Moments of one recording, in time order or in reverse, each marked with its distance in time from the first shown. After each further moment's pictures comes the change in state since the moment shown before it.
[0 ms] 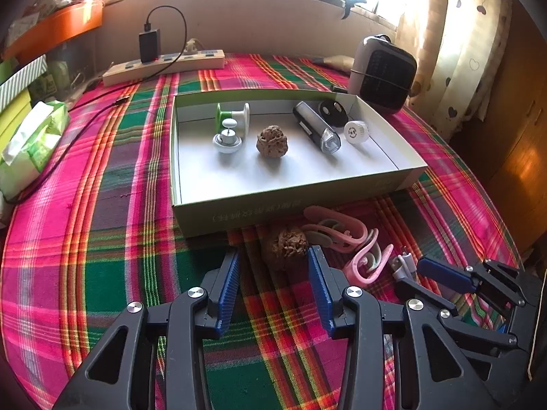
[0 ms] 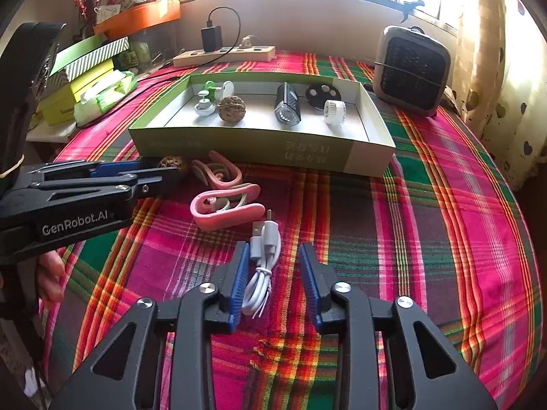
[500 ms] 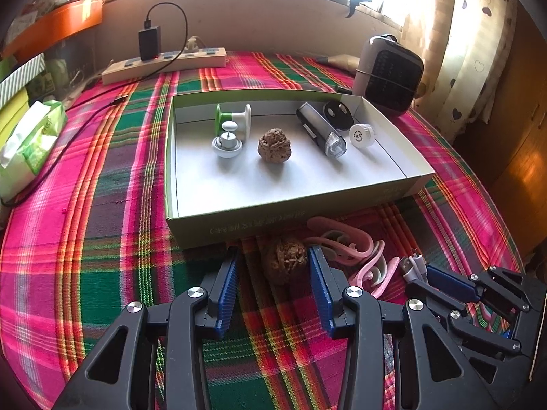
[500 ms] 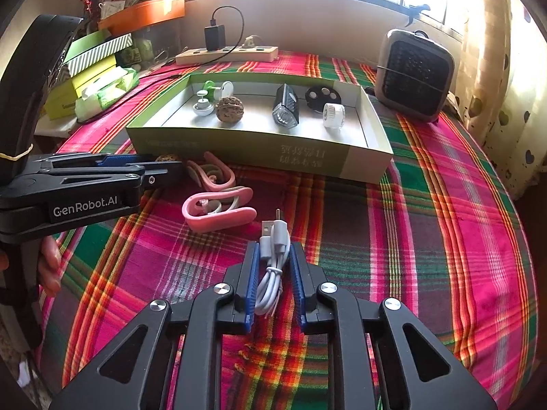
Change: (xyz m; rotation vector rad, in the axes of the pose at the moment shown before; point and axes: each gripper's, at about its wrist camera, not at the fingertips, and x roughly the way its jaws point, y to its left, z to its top) left arm 0.009 0.002 0.006 -0.013 0.008 0.007; right arm 0.001 -0.005 0.003 -0.034 0.000 0.004
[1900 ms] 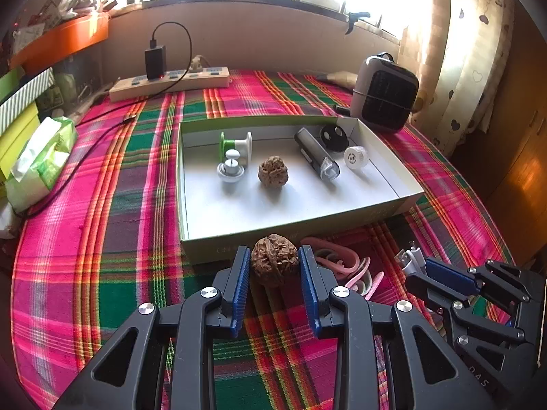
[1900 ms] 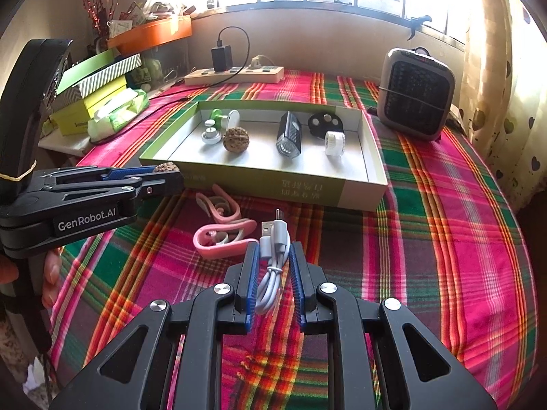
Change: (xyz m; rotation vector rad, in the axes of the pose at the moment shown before) left arm -0.022 -0.004 0.009 0.003 -0.055 0.013; right arm -0.015 -0.009 0.017 0.004 -0.062 0.056
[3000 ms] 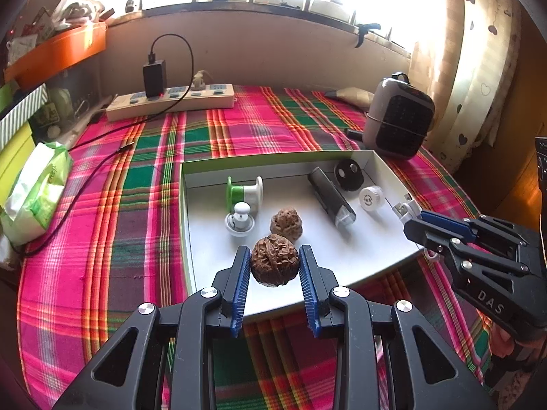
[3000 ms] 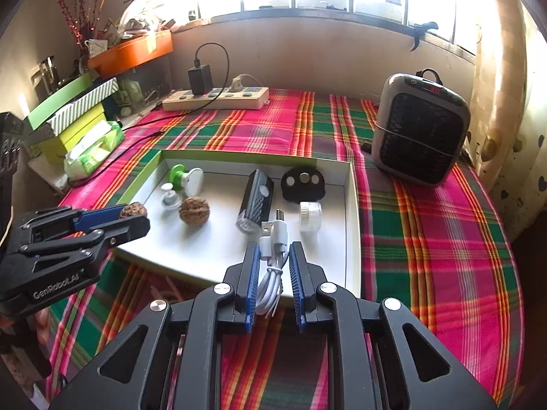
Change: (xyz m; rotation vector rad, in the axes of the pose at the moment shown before) left arm 0.018 0.011 0.042 -0.015 -0.026 0.015; right arm 0.036 -0.039 0.075 0.005 -0.008 0.007
